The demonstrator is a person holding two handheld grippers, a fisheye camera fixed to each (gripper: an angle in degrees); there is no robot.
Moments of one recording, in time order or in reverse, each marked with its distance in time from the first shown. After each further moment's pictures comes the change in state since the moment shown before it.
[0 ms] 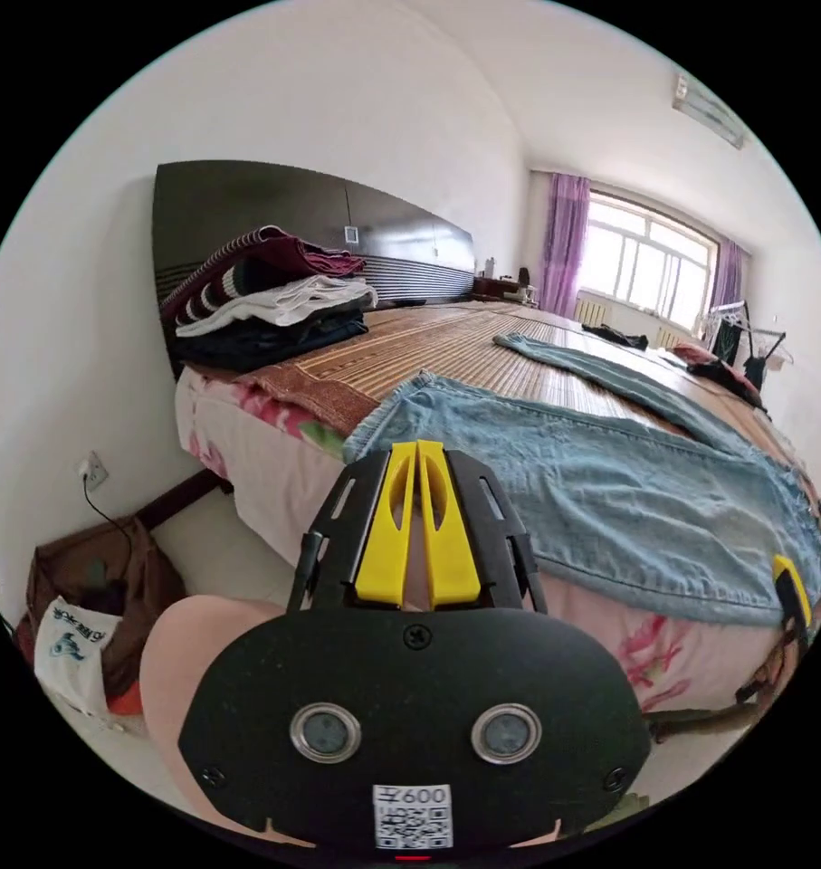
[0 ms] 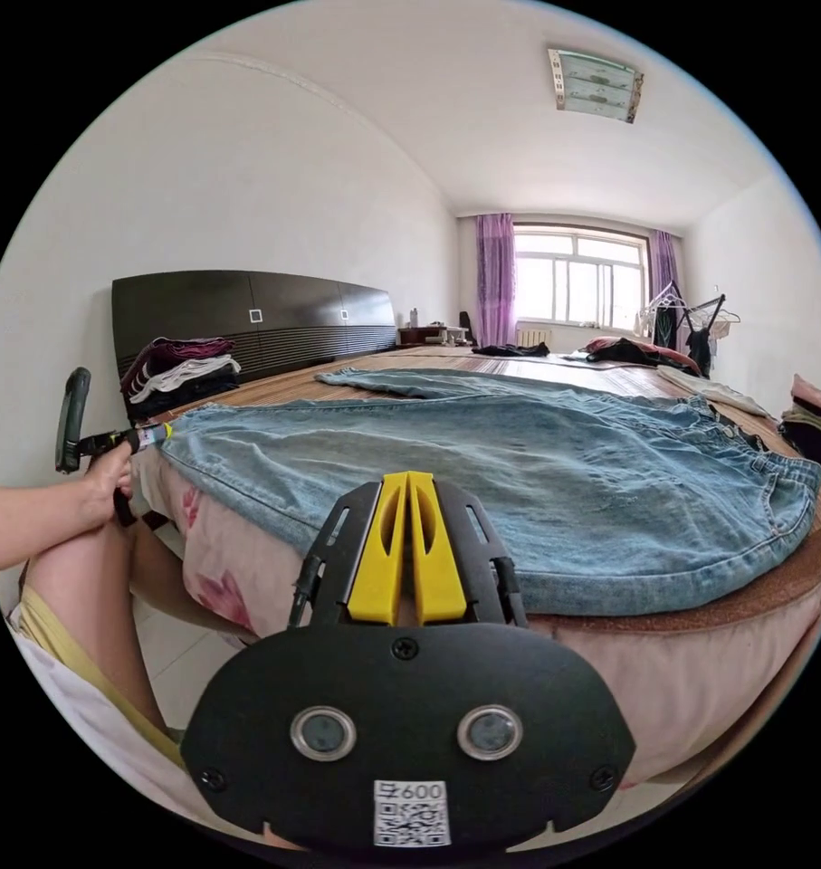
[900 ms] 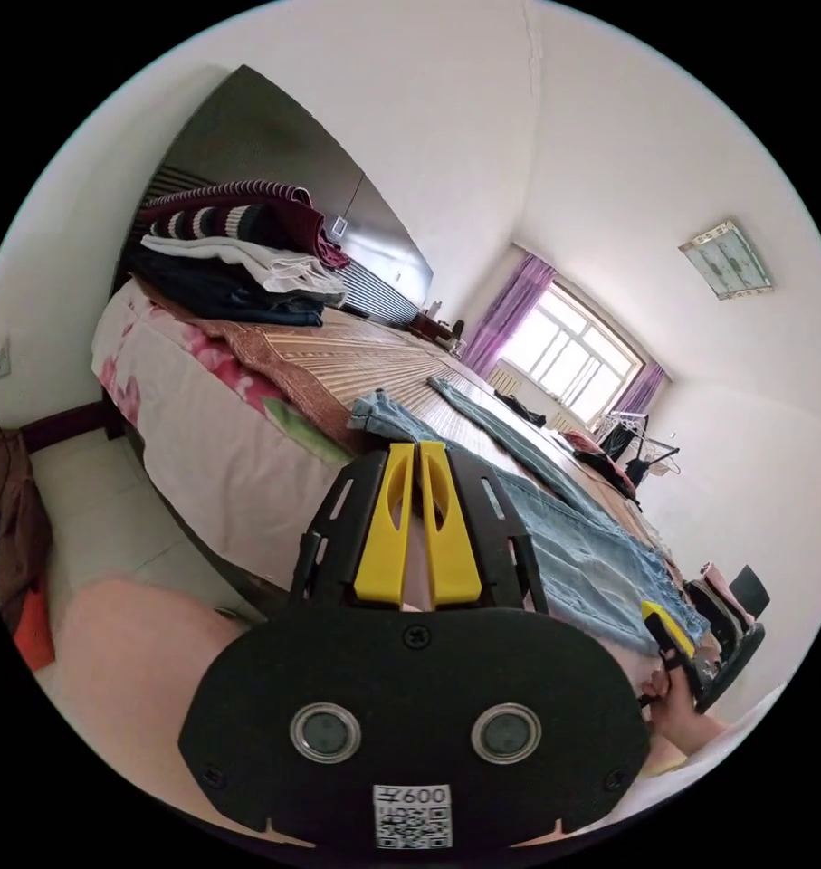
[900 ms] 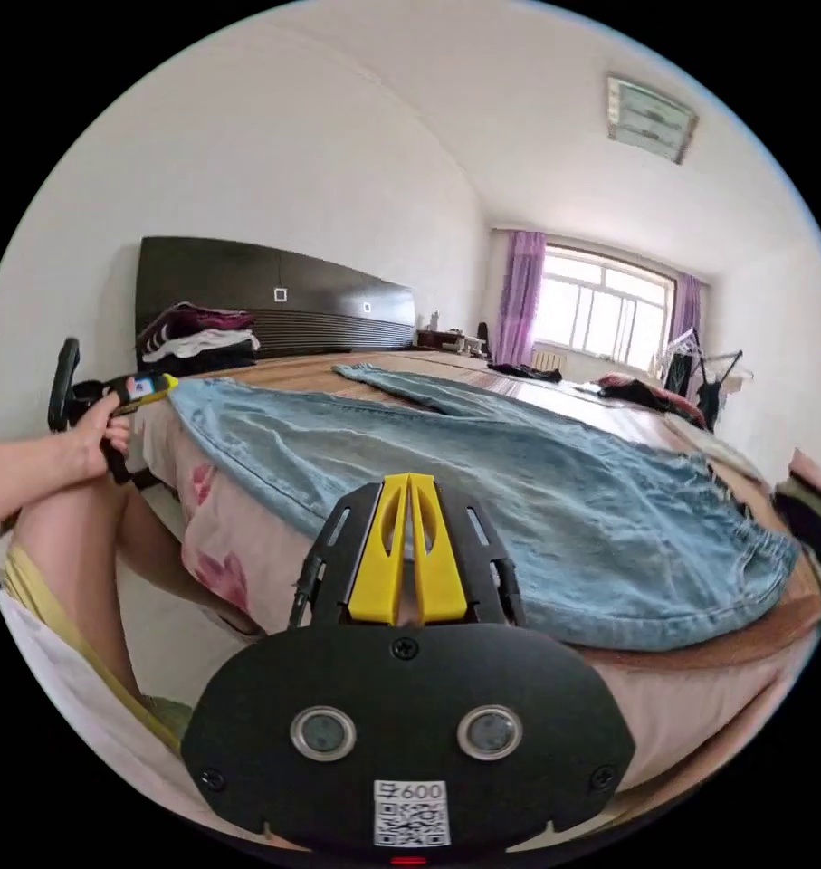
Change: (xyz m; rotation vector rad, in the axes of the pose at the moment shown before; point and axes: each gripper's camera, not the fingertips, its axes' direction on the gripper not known) left arm -0.031 -0.077 -0.236 0.062 0.461 -0.265; right arm 0.233 -0.021 0.159 0.060 -0.010 -0.314
